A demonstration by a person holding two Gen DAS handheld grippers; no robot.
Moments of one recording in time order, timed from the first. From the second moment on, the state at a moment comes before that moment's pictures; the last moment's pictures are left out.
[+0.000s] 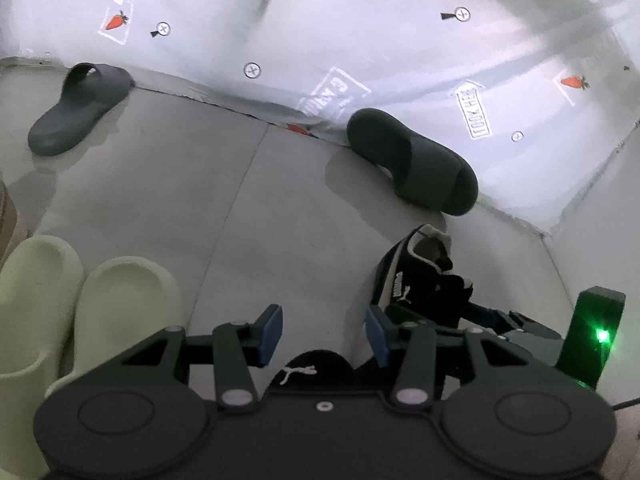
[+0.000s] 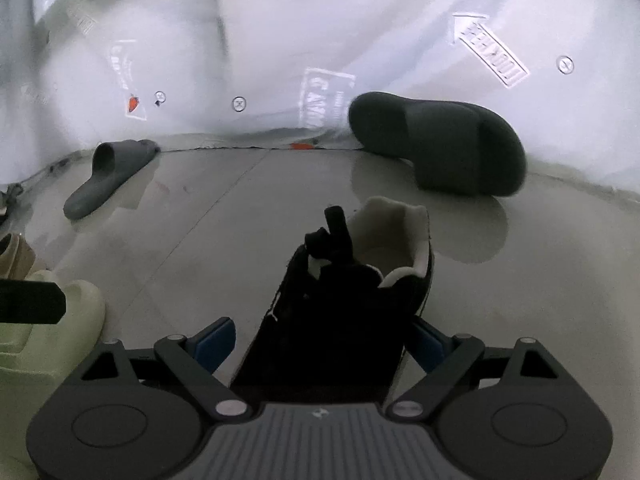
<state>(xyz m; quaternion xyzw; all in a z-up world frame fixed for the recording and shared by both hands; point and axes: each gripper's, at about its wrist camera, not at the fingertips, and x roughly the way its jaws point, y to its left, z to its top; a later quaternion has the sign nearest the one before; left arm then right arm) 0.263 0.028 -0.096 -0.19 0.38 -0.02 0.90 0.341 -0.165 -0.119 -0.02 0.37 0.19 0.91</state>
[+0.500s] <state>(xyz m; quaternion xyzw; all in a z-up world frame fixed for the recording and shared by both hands) 0.233 0.041 -0.084 -0.21 0.35 0.01 0.91 0.271 -0.194 -0.104 0.09 0.40 0.22 0.88</state>
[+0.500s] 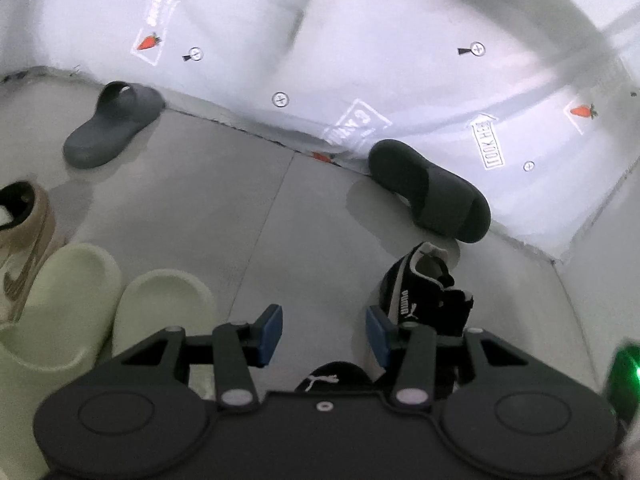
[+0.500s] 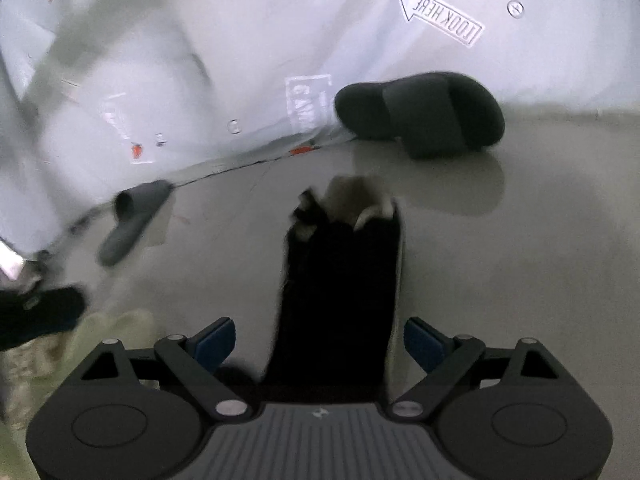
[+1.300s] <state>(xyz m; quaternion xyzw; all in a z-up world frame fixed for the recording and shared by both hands) 0.145 0.057 -0.099 -0.20 0.40 -0.01 0.89 0.160 -0.144 -0.118 0.03 0.52 0.23 0.82</state>
